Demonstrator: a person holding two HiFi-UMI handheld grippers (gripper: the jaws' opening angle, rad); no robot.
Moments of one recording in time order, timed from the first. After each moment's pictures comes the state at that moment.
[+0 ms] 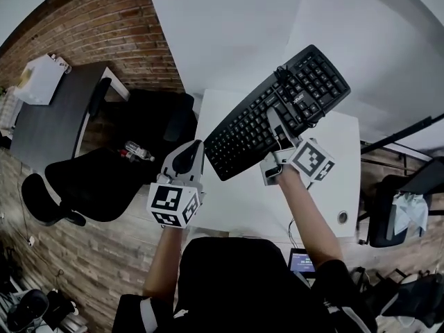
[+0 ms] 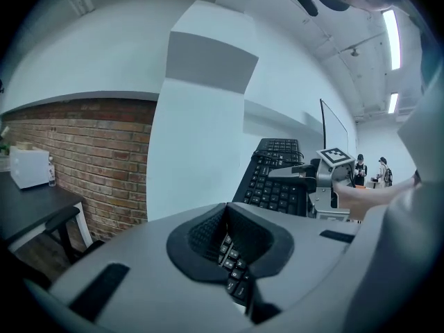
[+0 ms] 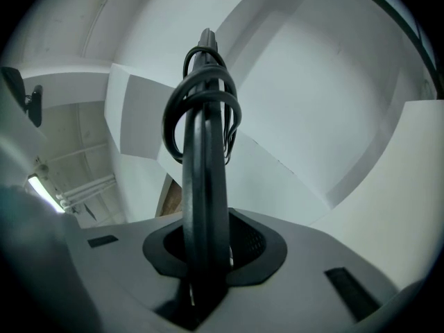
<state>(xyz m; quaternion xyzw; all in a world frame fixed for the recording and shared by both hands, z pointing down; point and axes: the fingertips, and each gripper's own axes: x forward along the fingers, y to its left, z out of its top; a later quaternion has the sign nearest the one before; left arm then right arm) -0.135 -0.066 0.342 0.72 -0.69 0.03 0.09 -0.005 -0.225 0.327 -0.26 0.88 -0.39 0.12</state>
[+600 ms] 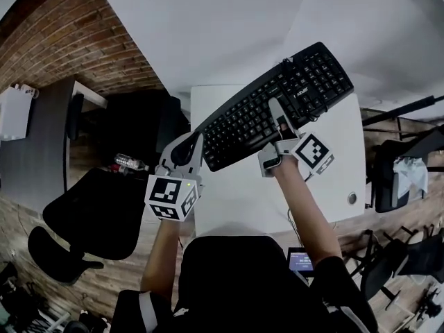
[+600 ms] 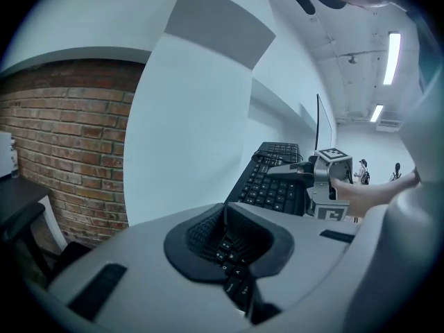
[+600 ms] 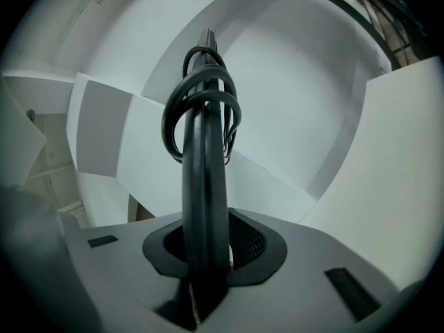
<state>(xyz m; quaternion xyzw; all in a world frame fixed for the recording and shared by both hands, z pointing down) -0.192 -0.162 0.388 0.78 -0.61 0.06 0.14 -0.032 -0.297 0.382 -0.37 0.79 -0.46 0.15</state>
